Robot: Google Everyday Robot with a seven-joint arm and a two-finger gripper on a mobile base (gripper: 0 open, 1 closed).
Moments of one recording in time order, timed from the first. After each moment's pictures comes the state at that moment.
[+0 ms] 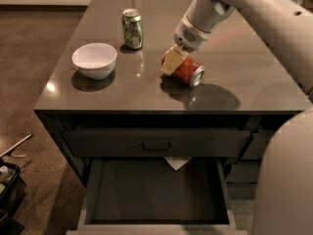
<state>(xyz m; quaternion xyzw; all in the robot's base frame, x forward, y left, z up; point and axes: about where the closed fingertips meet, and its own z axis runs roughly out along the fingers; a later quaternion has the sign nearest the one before) 0.650 -0.059 0.861 -0.51 0.83 0.15 0.17</state>
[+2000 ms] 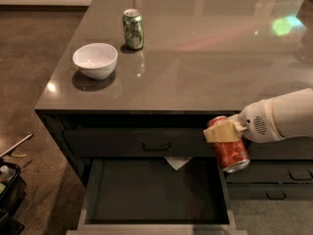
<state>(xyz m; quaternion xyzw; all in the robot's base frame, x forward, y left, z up) 0.449 -0.160 0.813 -0.26 0.89 0.26 0.28</state>
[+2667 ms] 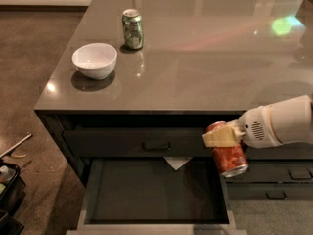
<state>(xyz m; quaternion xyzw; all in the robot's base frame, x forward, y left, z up) 0.445 -0.157 0.796 -0.24 0.89 0.27 0.26</state>
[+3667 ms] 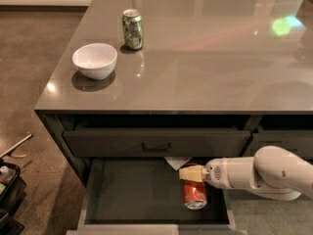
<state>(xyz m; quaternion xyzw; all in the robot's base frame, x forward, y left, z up) 0.442 -0.111 0.604 -0.09 0.89 0.38 0.22</state>
